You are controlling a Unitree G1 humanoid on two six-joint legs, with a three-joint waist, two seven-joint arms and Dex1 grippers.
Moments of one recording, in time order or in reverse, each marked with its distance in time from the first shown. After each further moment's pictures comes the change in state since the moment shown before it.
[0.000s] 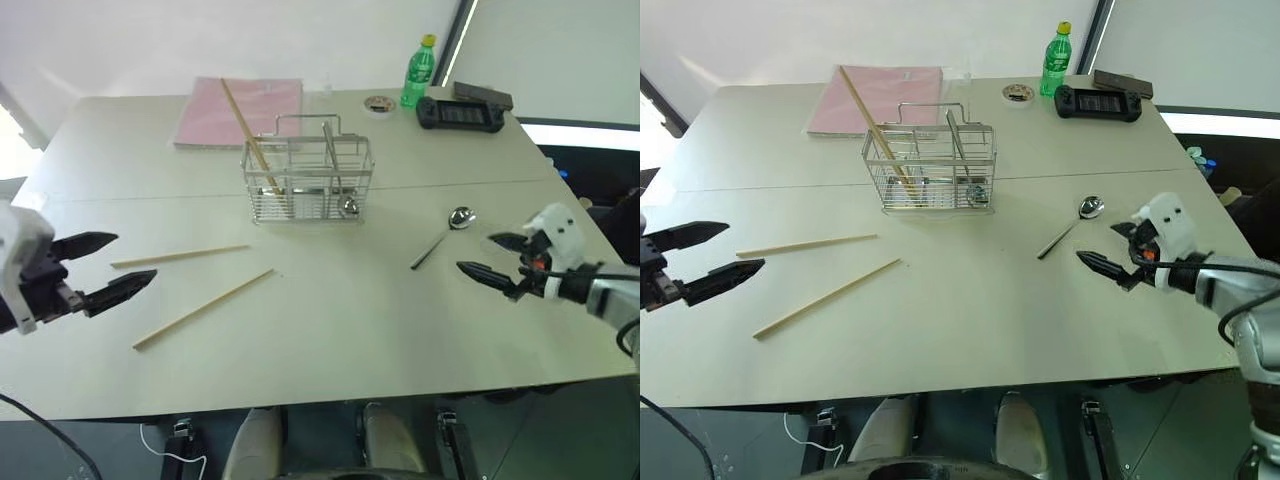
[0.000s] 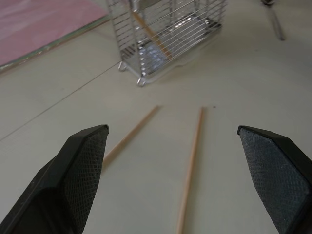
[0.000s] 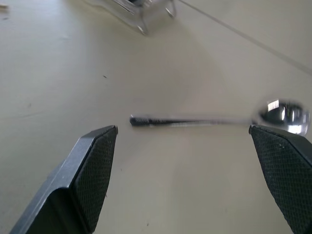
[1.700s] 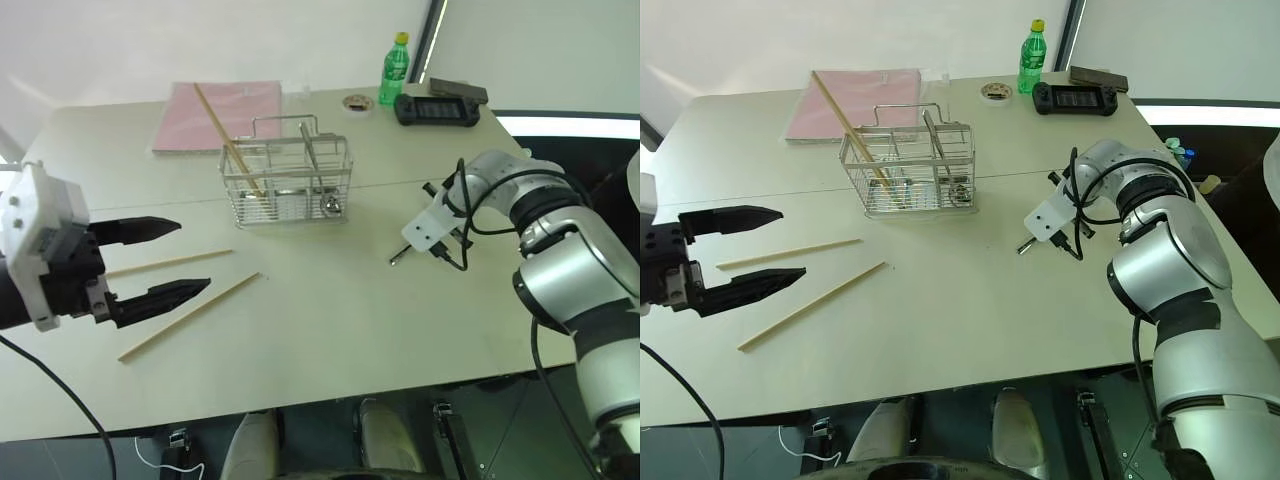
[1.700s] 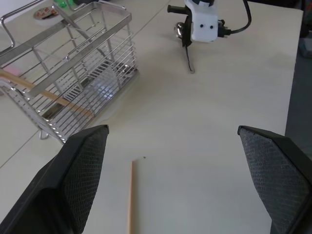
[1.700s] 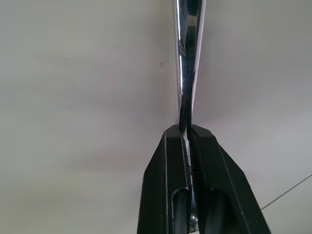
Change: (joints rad) left arm -0.112 0.088 0.032 -0.140 -0.300 0.124 0.107; right arm -1.111 0.458 0.943 1.587 -1.253 -1.366 0.007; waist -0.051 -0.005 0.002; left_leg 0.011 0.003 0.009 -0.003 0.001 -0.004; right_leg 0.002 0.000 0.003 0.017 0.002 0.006
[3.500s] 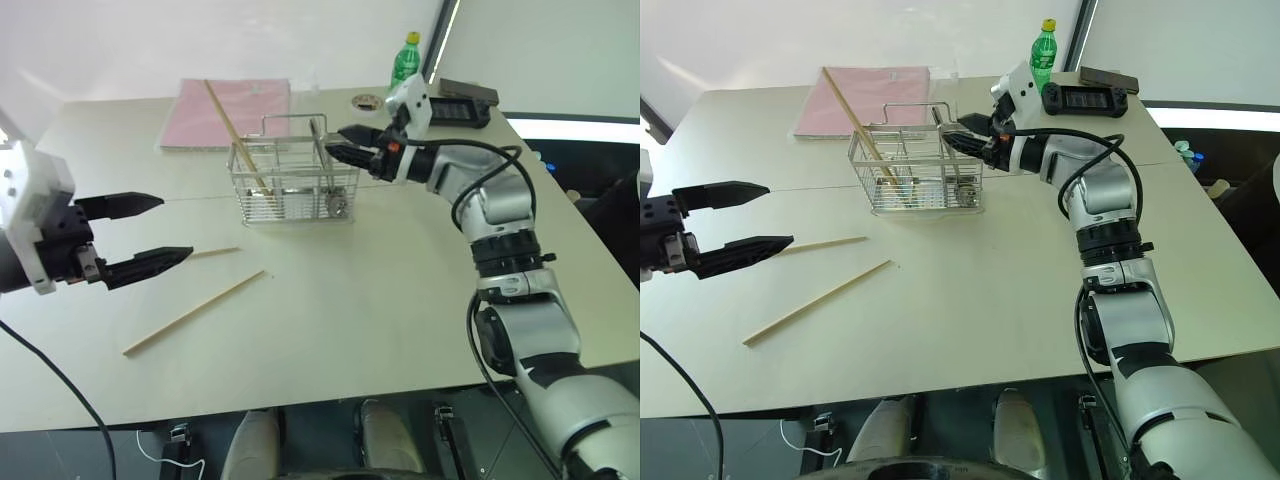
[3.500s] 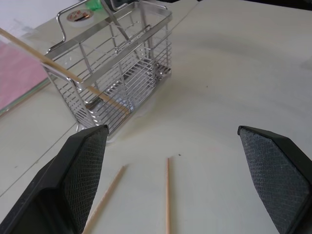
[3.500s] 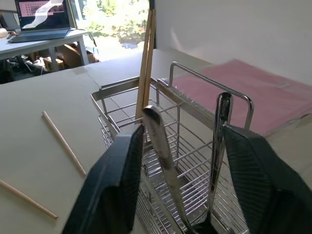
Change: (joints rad) left arm -0.103 -0.004 -0.167 0.210 0.215 -0.151 -0.124; right arm 0.350 0.199 -0.718 -0.998 1.150 1.226 -0.092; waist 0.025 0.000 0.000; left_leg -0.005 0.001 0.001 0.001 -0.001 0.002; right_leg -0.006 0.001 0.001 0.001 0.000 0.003
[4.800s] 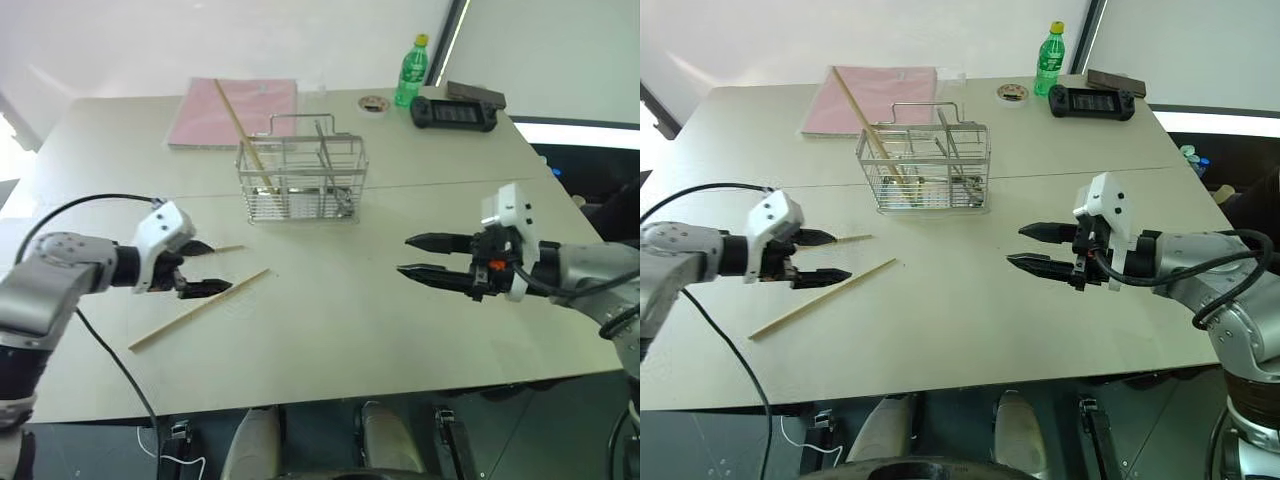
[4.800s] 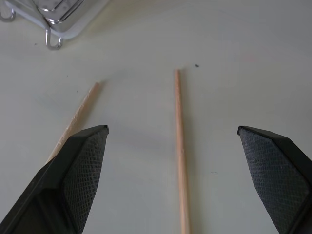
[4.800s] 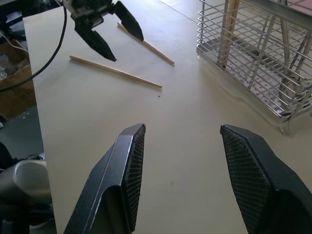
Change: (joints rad) left arm -0.343 -0.138 -0.769 0.288 0.558 -0.024 -0.020; right arm 0.758 -0.500 -0.262 -0.937 0.466 0.402 0.009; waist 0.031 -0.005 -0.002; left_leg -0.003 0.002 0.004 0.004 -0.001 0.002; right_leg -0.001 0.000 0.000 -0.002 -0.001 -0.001
